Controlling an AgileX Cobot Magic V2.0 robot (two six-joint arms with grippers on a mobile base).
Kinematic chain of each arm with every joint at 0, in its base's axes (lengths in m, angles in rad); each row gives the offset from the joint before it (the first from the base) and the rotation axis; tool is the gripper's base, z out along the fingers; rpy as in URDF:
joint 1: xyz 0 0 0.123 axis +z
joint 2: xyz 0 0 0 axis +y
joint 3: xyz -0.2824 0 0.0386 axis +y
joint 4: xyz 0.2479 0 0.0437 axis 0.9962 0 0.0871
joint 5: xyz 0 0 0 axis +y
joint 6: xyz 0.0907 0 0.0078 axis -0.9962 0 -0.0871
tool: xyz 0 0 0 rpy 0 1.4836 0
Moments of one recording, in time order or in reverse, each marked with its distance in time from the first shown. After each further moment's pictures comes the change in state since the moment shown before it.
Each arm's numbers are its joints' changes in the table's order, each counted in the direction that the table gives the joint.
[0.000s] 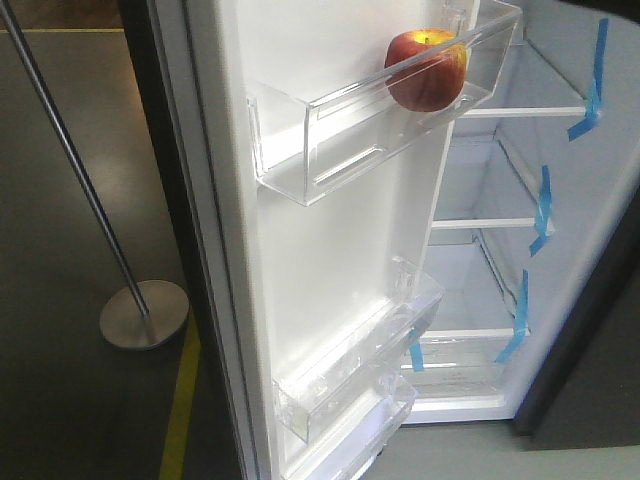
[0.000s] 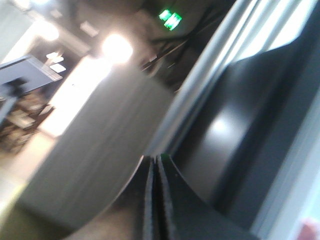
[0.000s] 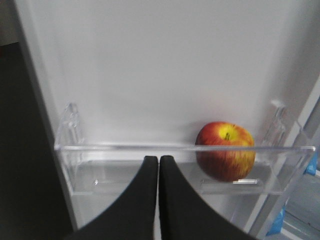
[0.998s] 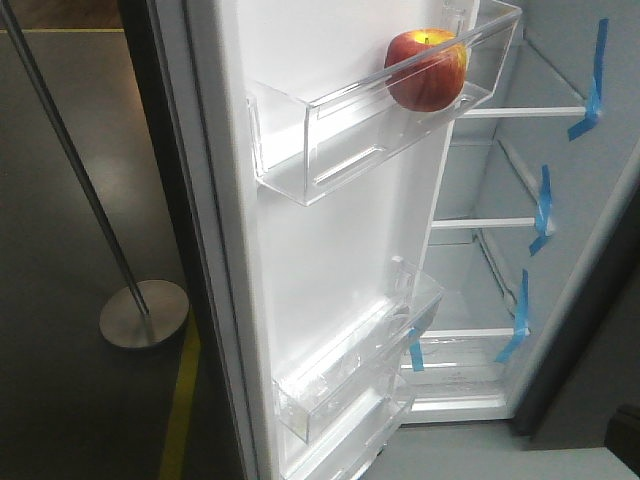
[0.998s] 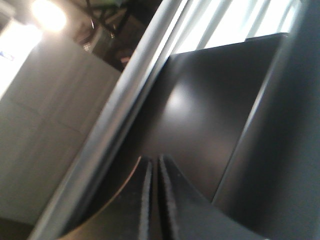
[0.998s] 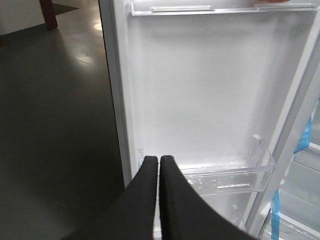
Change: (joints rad) left arm 0.000 1.110 -1.044 0.475 -0.132 0.480; right arm 0.000 -0.763 0.820 -0.016 -0.036 -0.053
